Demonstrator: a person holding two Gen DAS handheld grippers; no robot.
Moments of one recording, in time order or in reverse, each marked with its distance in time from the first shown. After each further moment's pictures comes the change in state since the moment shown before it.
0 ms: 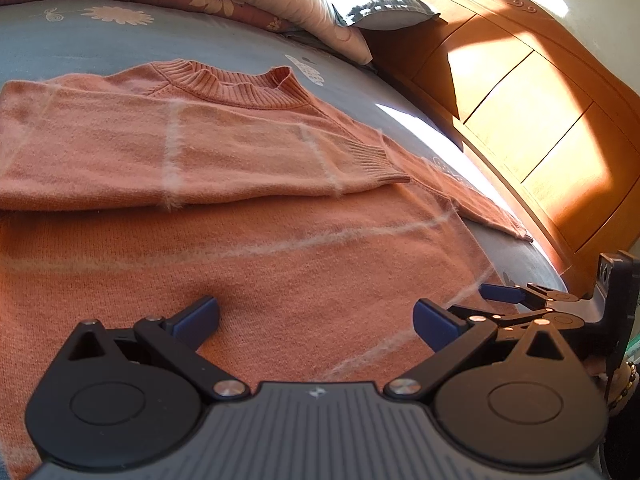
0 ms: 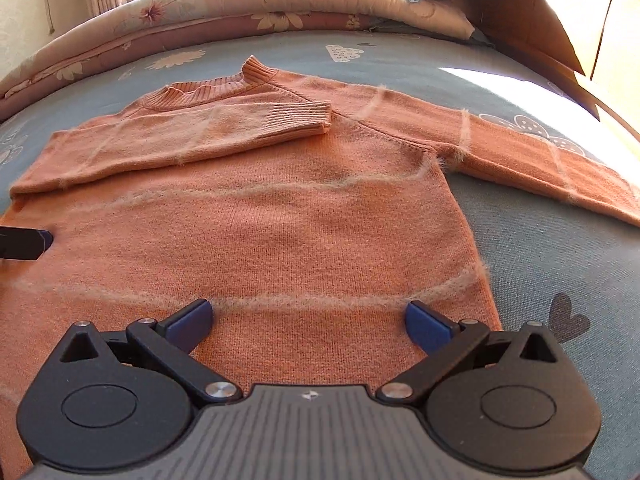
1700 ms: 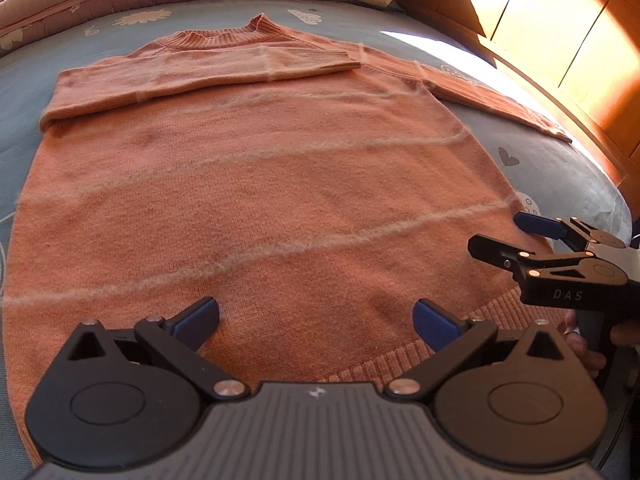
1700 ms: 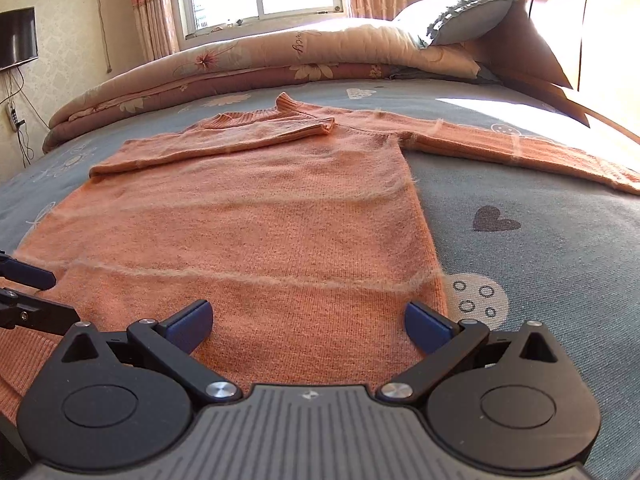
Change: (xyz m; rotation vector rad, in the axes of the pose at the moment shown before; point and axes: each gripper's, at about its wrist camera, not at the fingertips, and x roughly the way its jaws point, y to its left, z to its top) left arm -0.024 -0.162 -0.111 0.072 0.101 0.356; right arm -0.083 -0.051 -0.104 -0.031 -0.177 0.148
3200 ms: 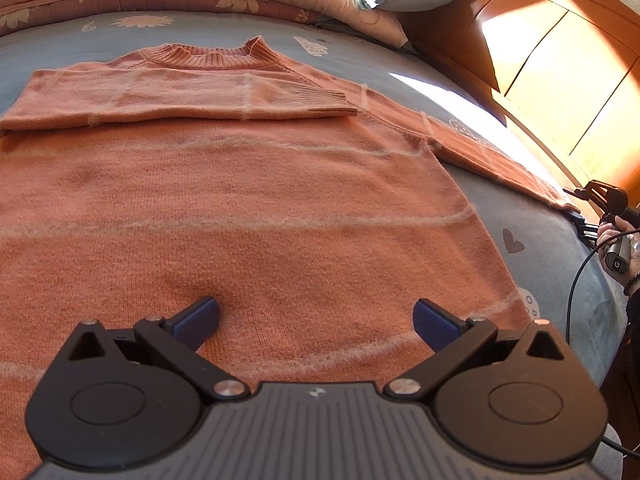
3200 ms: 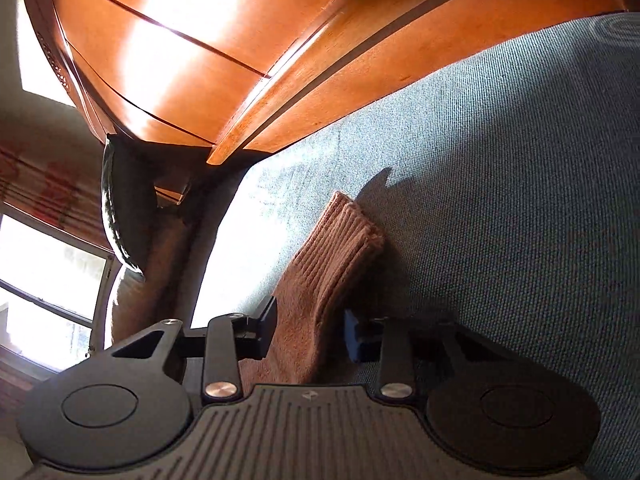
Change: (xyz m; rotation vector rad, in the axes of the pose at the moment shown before) left arm 0.053 -0.022 0.043 -0.130 -0.104 -0.049; right arm 0.033 -0.414 0.066 1.201 -0.325 -0.131
